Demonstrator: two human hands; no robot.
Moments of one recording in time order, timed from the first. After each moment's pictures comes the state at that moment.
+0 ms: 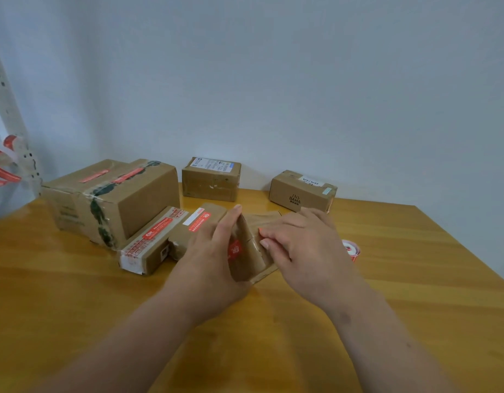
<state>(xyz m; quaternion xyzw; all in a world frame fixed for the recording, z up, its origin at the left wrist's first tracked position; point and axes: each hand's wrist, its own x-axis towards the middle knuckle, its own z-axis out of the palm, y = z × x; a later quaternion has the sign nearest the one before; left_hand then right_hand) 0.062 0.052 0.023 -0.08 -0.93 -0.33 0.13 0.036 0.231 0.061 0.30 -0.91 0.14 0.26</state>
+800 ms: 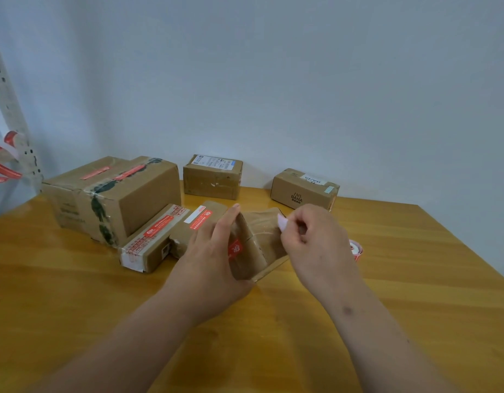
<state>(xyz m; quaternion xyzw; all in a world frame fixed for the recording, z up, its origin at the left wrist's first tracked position) 0.060 0.050 0.017 -0.08 -0.94 -0.31 0.15 0.037 0.225 0.064 0.14 -0.91 0.33 0.23</state>
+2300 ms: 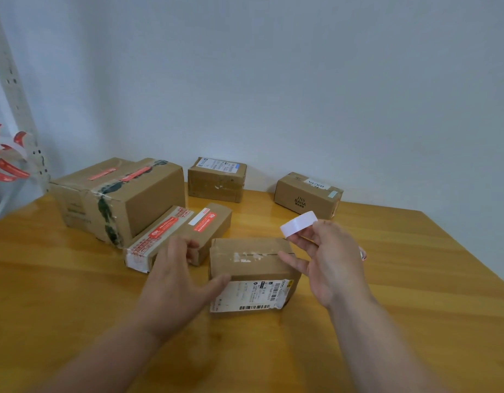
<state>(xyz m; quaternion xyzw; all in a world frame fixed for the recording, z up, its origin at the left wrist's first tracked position) 0.073 0.016 -0.011 0.04 -0.89 -0.40 0.21 0.026 0.221 0.060 -0.10 -0.57 0.81 0.01</state>
